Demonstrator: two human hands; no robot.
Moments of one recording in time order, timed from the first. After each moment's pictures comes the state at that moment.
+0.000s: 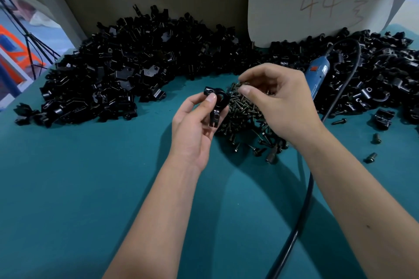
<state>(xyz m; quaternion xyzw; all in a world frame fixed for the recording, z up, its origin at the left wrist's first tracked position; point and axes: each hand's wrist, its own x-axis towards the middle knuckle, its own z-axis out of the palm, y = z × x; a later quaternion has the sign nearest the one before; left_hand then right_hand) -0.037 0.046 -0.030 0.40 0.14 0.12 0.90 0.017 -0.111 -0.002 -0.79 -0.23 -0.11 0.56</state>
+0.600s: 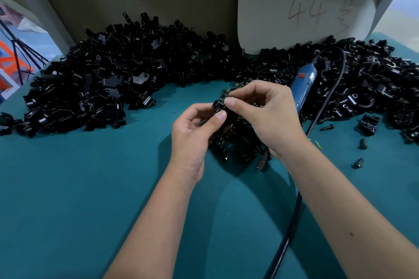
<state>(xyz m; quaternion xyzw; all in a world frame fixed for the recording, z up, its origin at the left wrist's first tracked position) -0.033 0.037 -0.047 0.56 0.05 0.14 0.82 0.017 -0.108 -0.014 -0.73 -0.17 -0.06 0.66</state>
